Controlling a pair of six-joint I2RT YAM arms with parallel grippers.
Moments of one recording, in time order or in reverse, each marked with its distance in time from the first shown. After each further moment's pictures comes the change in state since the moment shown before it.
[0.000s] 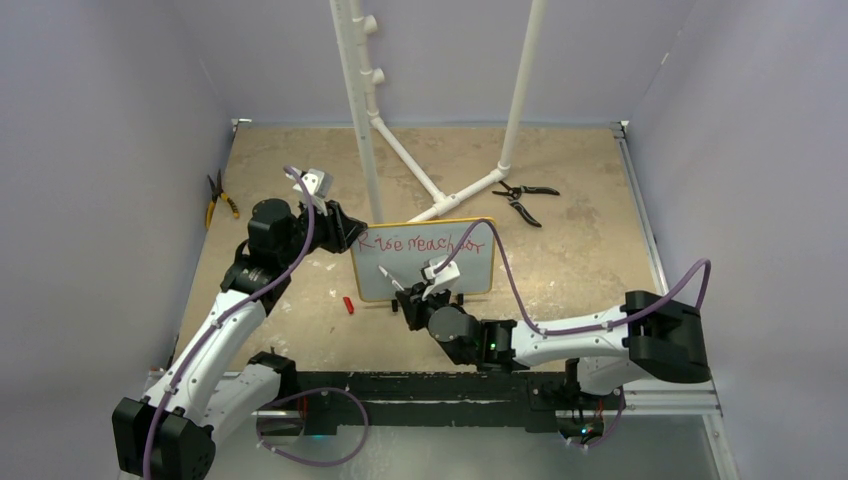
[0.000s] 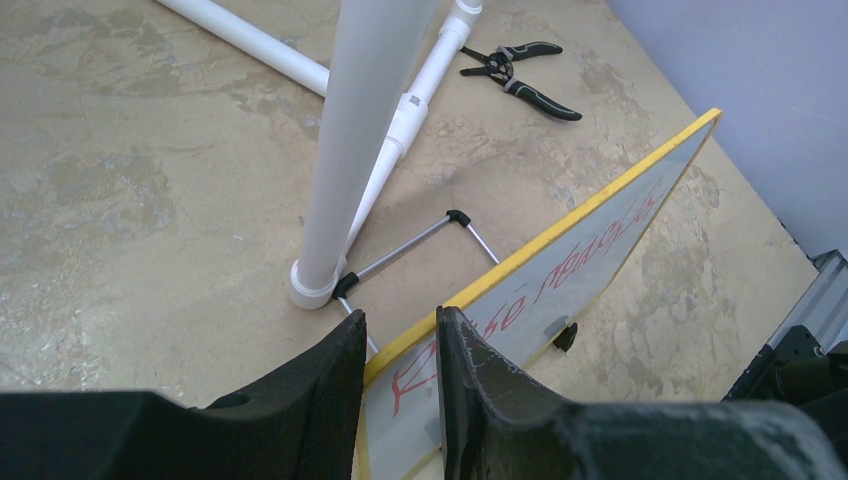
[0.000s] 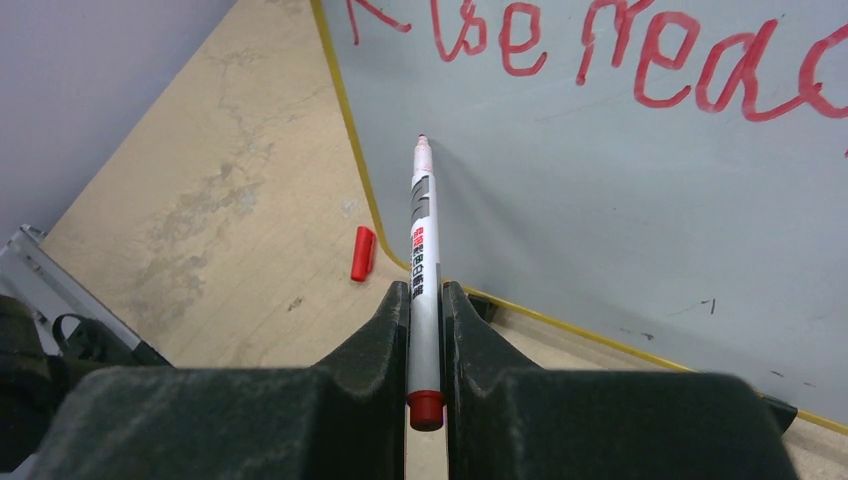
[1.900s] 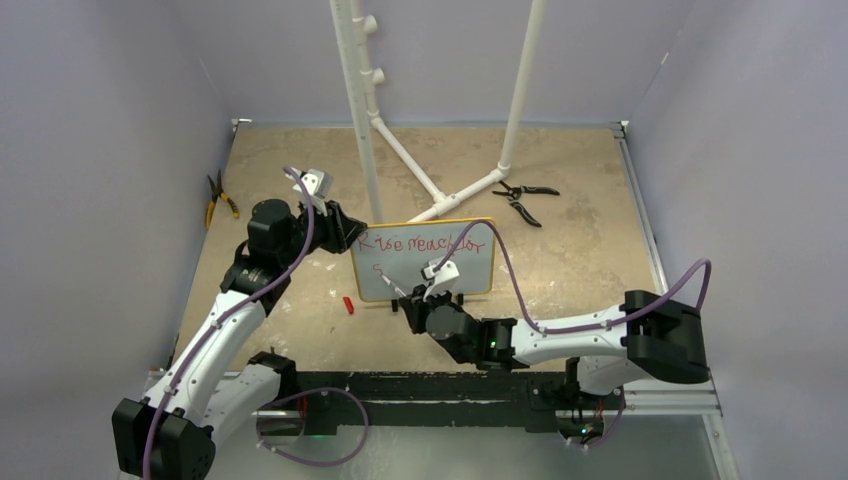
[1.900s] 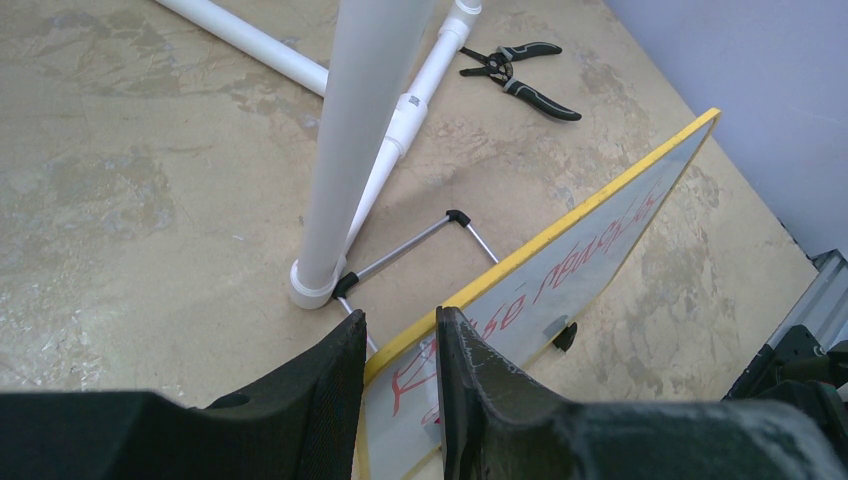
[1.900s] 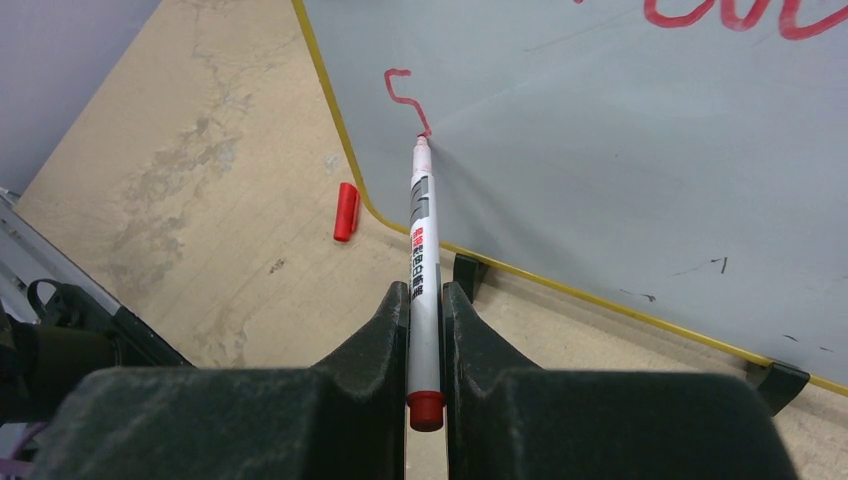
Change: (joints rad) left arm 0.000 -0.004 -0.001 0.000 0.000 0.000; right arm -0.031 0.003 -0.005 -0.099 -0.060 0.082
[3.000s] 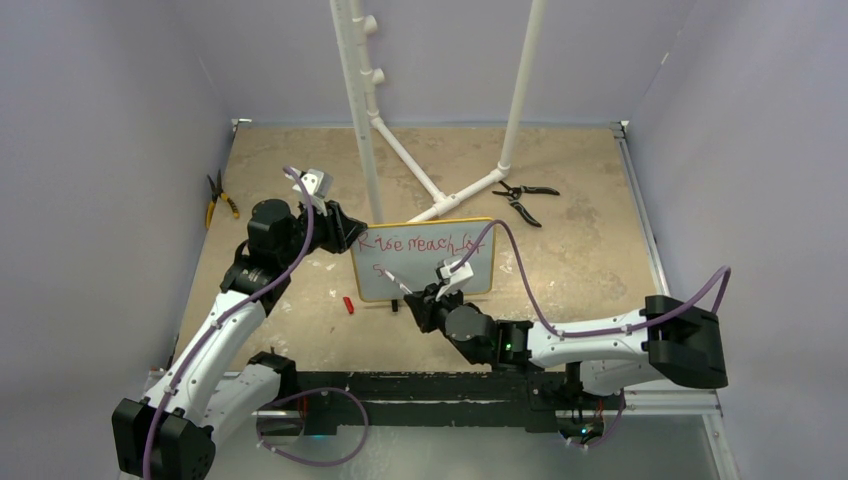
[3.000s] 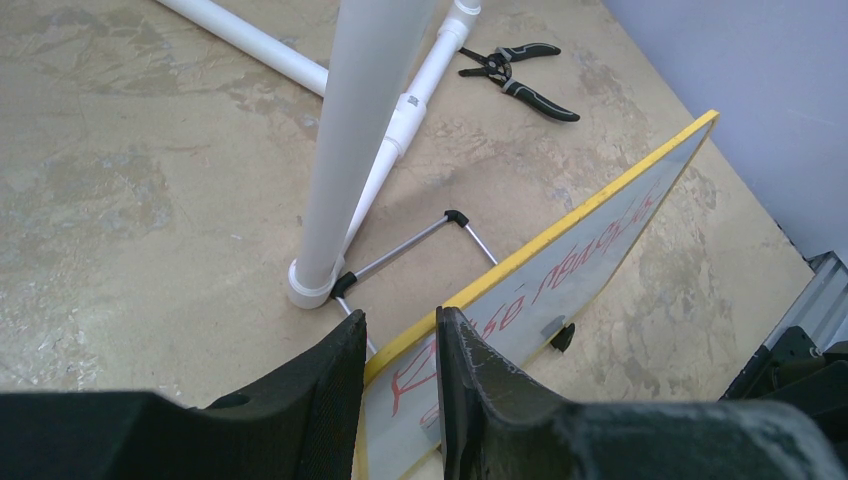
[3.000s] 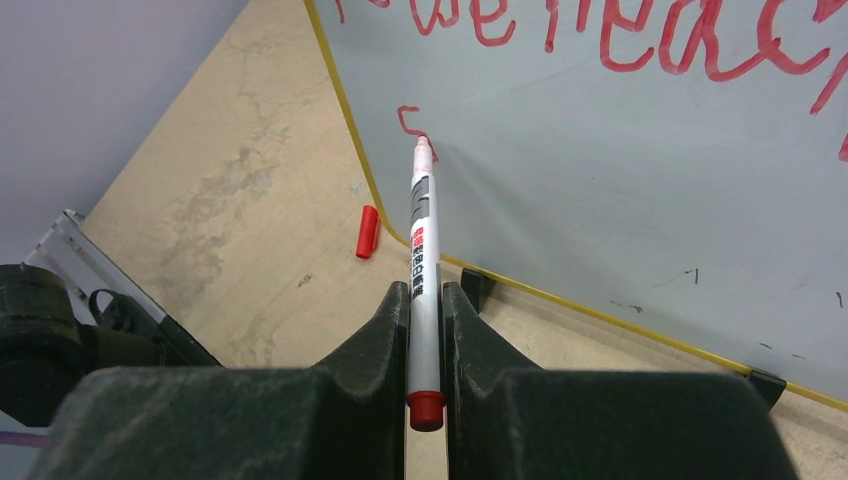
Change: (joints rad) left arm 0.000 0.000 0.000 0.000 0.000 -0.006; right arm 0.002 -0.109 -0.082 0.097 -0.015 -0.034
